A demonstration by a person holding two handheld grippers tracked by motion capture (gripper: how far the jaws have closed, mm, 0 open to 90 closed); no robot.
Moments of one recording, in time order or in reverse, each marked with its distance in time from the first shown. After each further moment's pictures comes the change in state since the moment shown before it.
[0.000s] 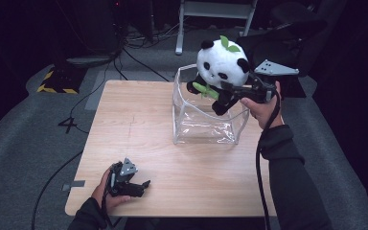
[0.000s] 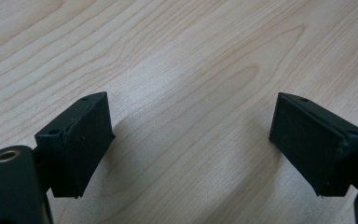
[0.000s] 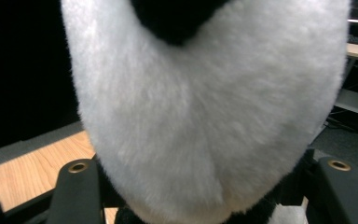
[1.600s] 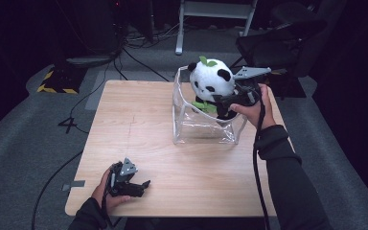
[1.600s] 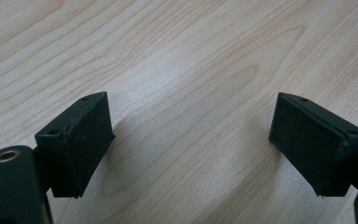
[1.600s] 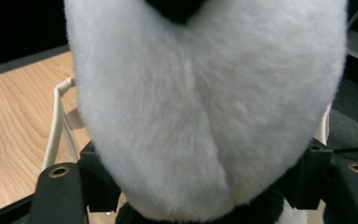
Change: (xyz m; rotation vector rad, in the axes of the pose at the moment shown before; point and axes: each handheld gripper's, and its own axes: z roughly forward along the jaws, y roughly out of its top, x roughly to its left) left arm 0.000 0.000 0.000 0.001 0.000 0.000; right arm 0.003 -0.018 0.036 0.309 -0.025 -0.072
